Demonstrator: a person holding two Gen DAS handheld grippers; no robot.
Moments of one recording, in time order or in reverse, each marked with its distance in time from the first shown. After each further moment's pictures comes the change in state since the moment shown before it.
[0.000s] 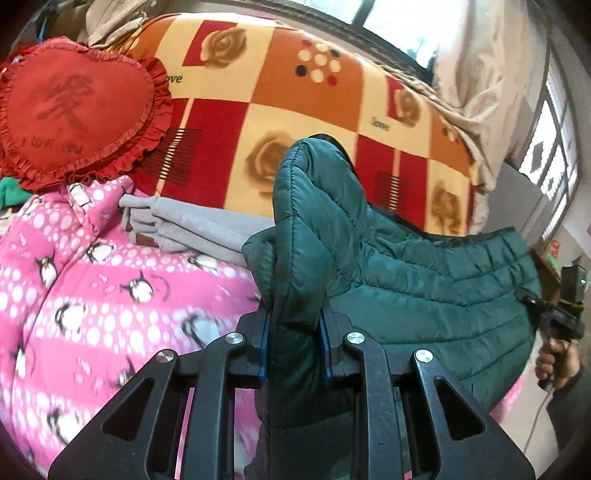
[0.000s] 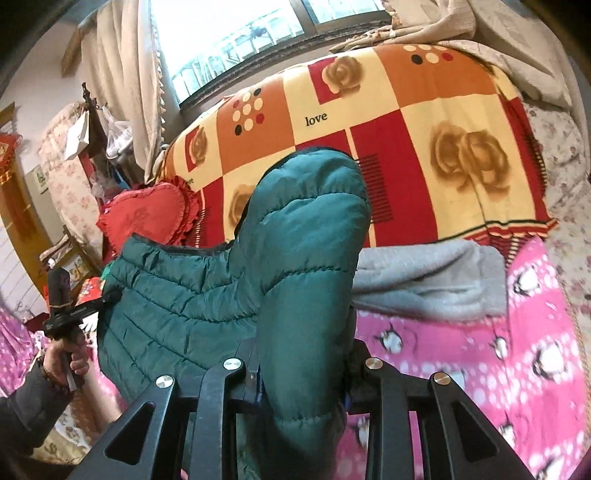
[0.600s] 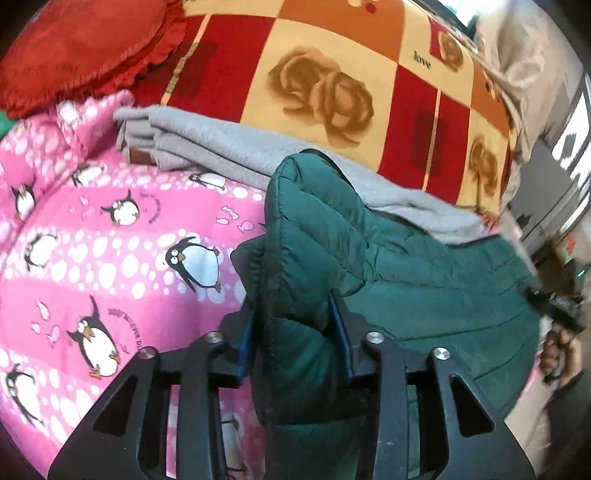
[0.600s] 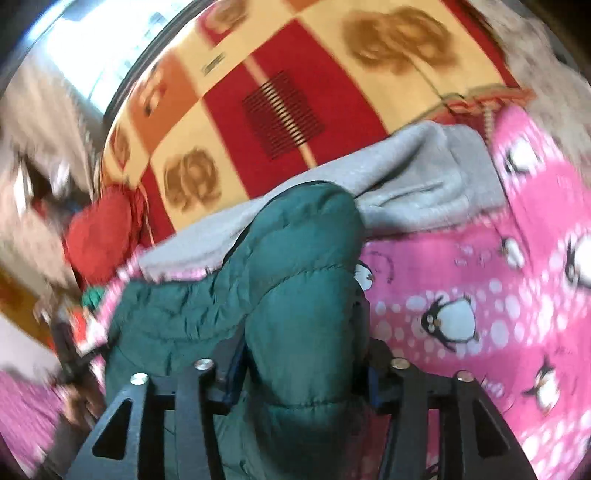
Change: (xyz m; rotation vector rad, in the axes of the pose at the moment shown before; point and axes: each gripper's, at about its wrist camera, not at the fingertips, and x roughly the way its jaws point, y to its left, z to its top) left arm 0.081 0.024 -0.037 -0.104 0.220 0.050; right arm 0.075 -0.095 -0.037 0.349 0.172 -0.021
